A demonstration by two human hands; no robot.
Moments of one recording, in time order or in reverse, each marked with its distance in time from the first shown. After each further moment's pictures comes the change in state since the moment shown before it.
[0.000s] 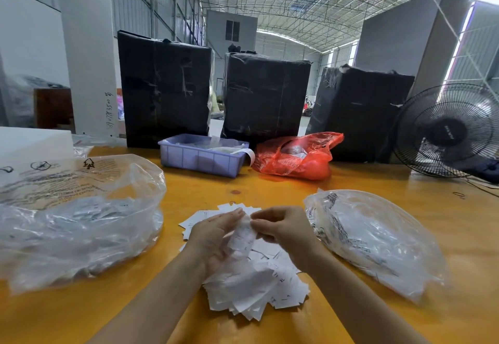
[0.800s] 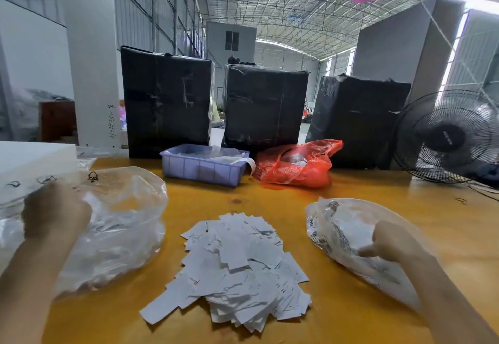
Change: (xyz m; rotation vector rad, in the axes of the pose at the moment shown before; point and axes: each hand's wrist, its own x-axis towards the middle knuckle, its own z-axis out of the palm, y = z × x) left_hand 0.041 0.130 -0.183 1.135 0.959 0.443; right_hand 0.016 0.040 -0.170 -1.301 0.194 0.418
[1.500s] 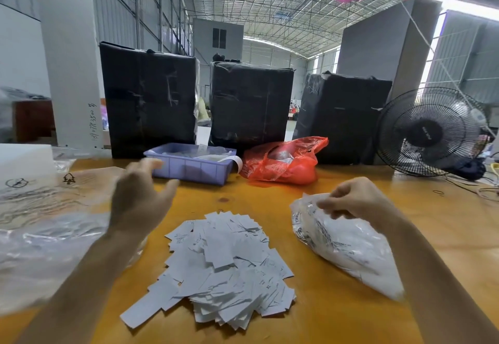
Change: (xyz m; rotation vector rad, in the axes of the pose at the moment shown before) left_hand -0.129 0.111 -0.007 -0.219 -0.053 0.579; right_hand -0.038 -0.039 -0.067 0.854 -0.014 -0.254
